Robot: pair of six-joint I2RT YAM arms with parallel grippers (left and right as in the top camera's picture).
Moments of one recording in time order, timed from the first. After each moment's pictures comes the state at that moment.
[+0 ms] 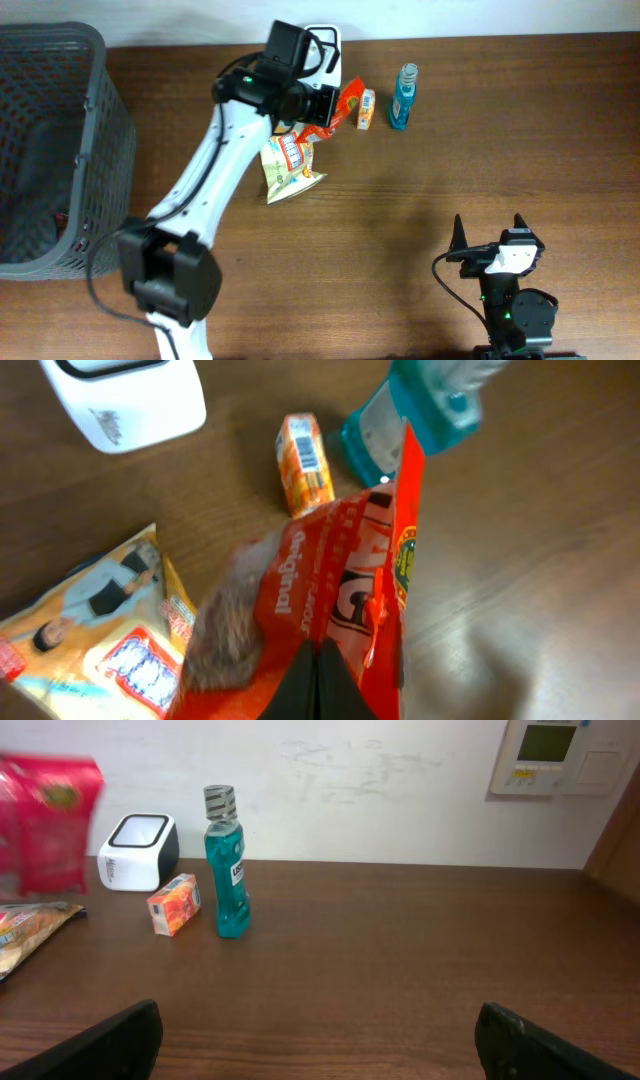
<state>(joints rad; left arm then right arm) -0.42 2.02 1.91 -0.83 0.25 -0.11 -0.02 0.01 0.01 -0.08 0.02 -0.03</state>
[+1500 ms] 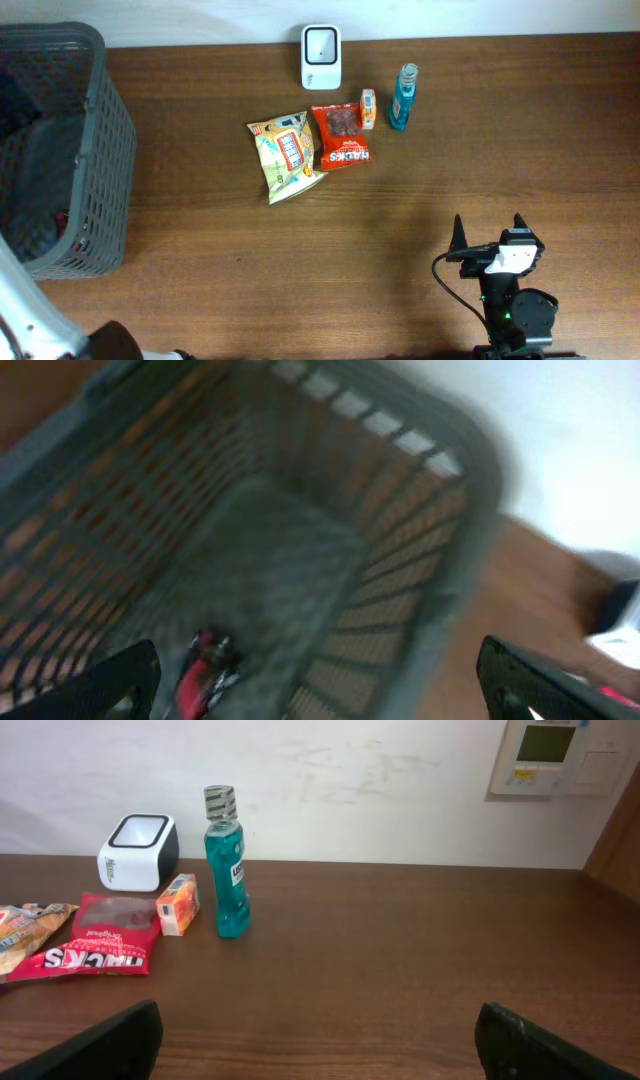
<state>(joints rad) 0.58 1.64 2.09 -1.25 0.11 -0.11 -0.02 0.01 0.01 -0.08 0.02 -0.03</state>
